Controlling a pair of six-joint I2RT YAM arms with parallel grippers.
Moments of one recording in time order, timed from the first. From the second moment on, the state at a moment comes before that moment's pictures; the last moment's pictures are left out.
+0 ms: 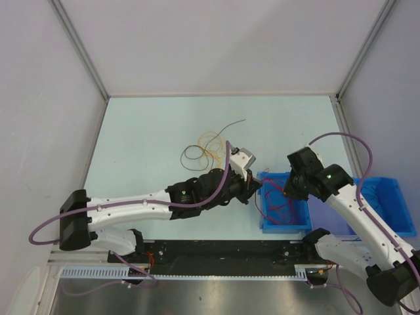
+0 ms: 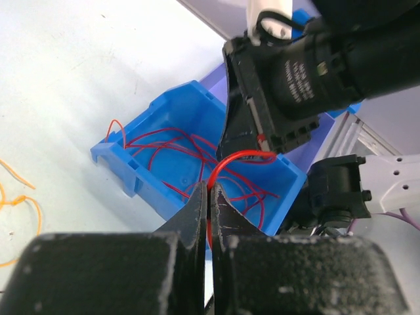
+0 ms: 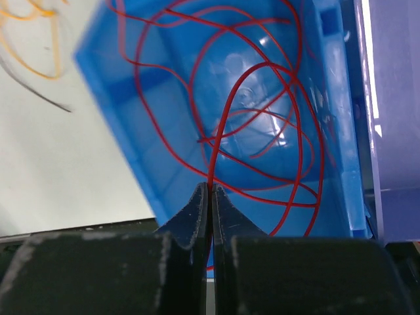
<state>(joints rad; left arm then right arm) -1.28 1.33 1.02 0.09 -0.25 -0.41 0.51 0.95 0.97 -1.12 0.13 0.85</state>
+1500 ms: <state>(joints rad) -1.22 1.81 1.31 0.09 -0.23 -0.40 0.04 0.88 1.19 -1.10 0.07 0.60</state>
